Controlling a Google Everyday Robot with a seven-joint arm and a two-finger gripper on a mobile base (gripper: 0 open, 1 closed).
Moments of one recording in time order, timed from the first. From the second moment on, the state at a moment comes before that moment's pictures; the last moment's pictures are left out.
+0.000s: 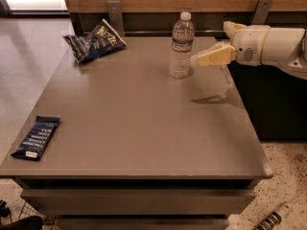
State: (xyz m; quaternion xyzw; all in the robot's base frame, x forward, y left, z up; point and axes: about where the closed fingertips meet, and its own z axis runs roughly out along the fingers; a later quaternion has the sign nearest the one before) arm 0.654 -0.160 0.949 -0.37 0.69 0.23 0.58
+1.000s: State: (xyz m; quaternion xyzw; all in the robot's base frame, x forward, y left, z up) arm 0.687 -0.103 0.925 -0.33 0.66 0.30 0.60
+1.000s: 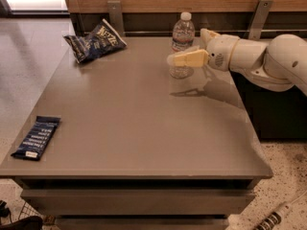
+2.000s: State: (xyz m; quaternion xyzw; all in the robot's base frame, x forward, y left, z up) arm 0.706 -0.088 0.912 -0.34 0.63 0.32 0.62
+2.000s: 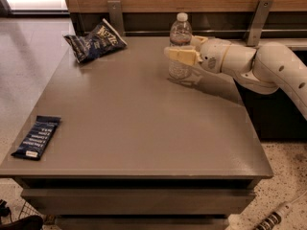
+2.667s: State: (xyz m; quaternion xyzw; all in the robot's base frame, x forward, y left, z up) arm 0.705 -0.079 0.913 -0.34 0.63 0.33 0.62
